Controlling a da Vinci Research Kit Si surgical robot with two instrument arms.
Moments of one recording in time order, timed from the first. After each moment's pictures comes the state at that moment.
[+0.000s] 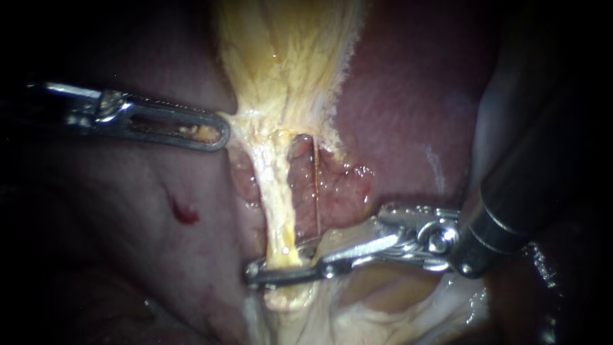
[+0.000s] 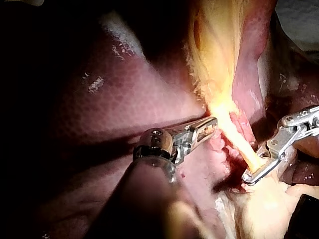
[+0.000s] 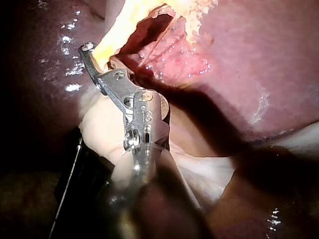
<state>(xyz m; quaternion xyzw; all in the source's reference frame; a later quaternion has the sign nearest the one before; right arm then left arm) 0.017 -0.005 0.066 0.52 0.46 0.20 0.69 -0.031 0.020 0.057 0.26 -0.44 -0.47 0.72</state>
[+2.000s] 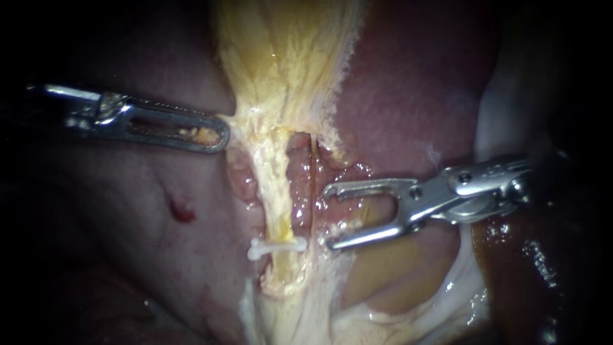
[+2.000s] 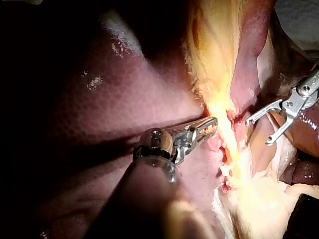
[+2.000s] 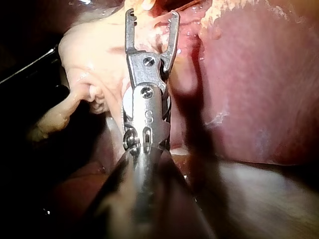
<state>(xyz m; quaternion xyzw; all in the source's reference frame) 0.006 0.001 0.066 0.27 0.59 0.12 0.75 -0.031 0.019 0.057 0.26 -0.44 -0.47 0.72</state>
